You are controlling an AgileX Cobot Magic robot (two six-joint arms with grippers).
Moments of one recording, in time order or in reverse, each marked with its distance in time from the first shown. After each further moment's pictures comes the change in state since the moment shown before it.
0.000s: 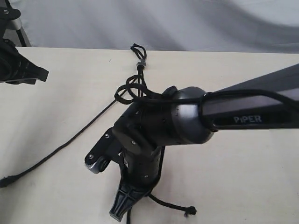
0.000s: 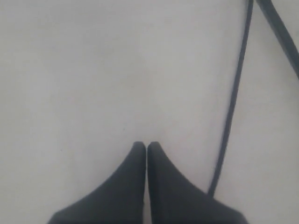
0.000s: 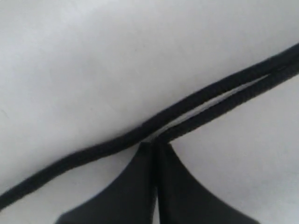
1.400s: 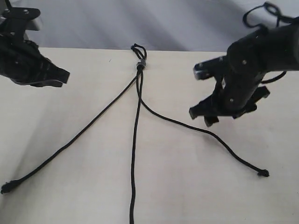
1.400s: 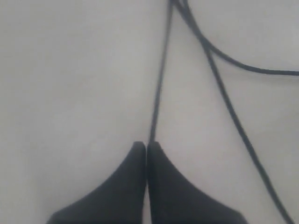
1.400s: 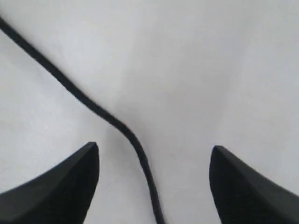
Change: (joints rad) left arm -0.100 0.000 0.000 -0.248 0.034 0.171; right arm -0.596 -0.186 0.061 -0.180 -0.056 0.291
